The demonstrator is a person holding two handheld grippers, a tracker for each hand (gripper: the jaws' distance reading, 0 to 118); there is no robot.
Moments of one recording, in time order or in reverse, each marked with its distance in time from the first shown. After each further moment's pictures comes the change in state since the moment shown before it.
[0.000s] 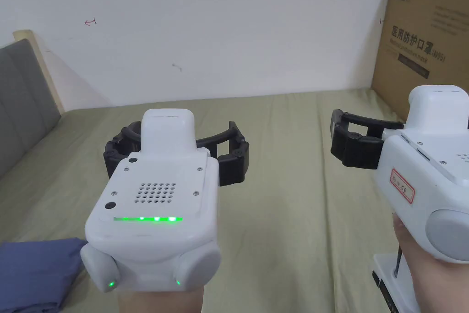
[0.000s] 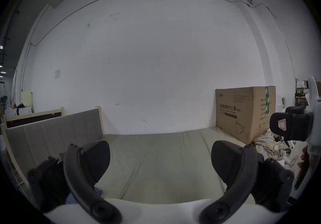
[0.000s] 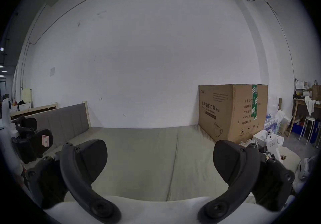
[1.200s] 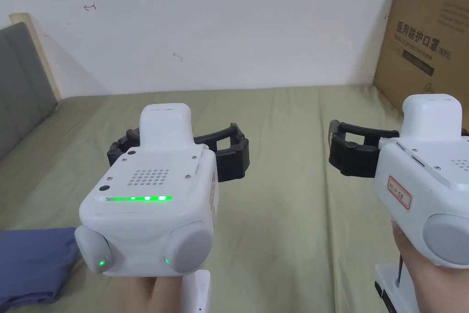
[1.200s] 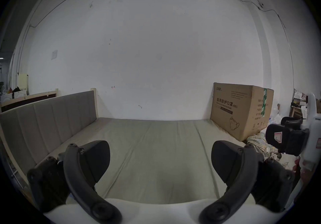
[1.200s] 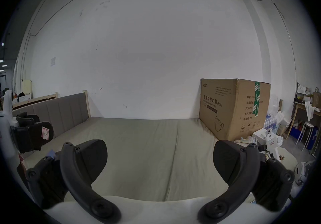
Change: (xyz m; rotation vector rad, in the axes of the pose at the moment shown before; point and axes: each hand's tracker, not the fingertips) left arm -0.013 -0.008 -0.014 -0.123 -0.047 0.097; right arm -0.011 -0.012 -0.009 -0.078 0.006 0.045
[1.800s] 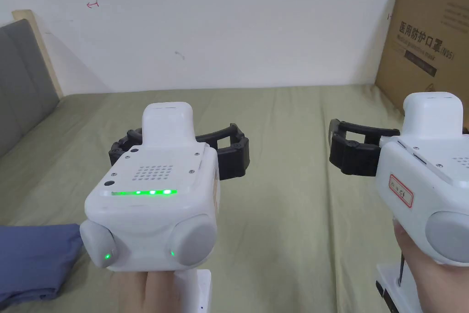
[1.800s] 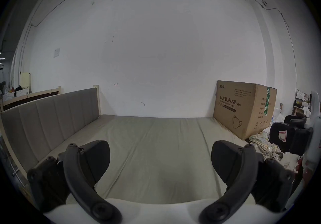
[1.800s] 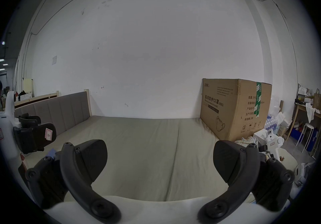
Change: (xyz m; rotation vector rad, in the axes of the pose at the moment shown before) left arm -0.004 -0.002 -0.002 -0.024 0.023 0.006; right arm -0.005 0.002 0.001 -0.007 0.010 0.009
